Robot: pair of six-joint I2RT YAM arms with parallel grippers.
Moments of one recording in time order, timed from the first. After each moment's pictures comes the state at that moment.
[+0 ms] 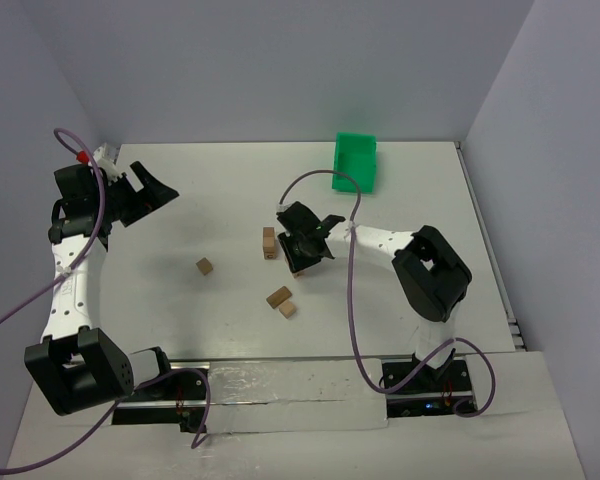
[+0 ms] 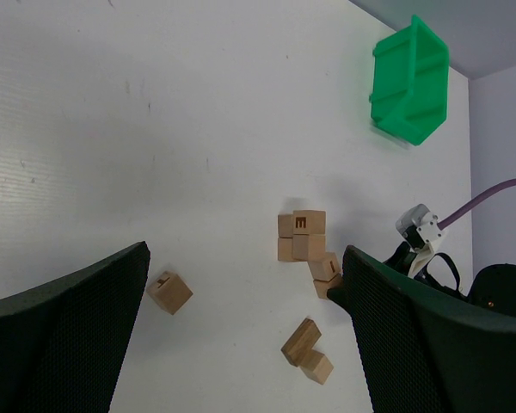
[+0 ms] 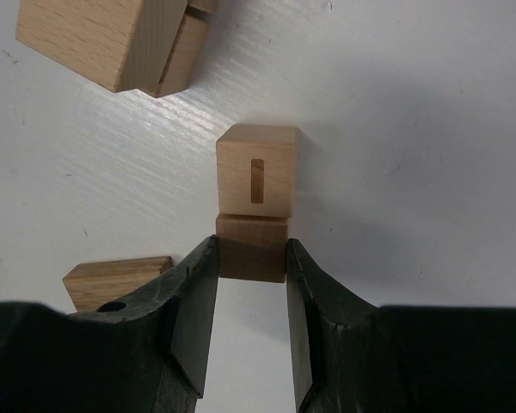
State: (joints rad) left arm 0.25 1.23 1.10 -0.46 0.56 -0.38; right arm 0.79 1.85 1.24 -0.46 0.06 0.34
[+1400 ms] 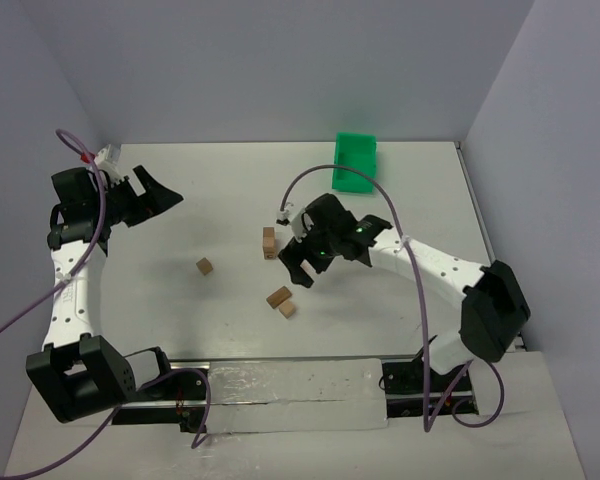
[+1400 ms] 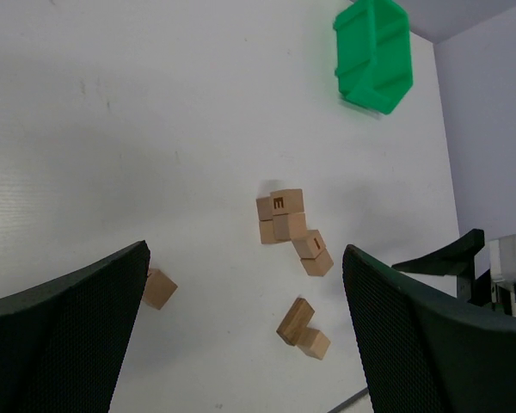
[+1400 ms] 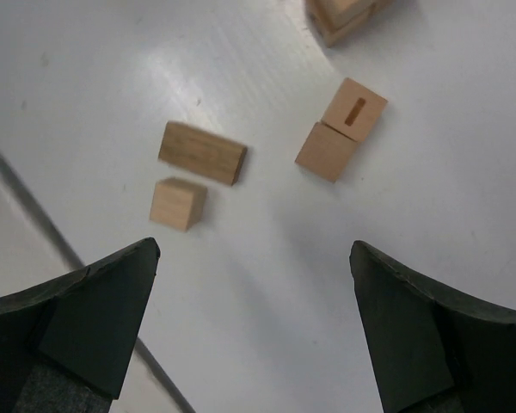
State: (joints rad) left arm 0.26 1.20 1.08 -0.45 0.66 -0.34; right arm 0.77 1.52 1.15 -0.54 -0.18 -0.03
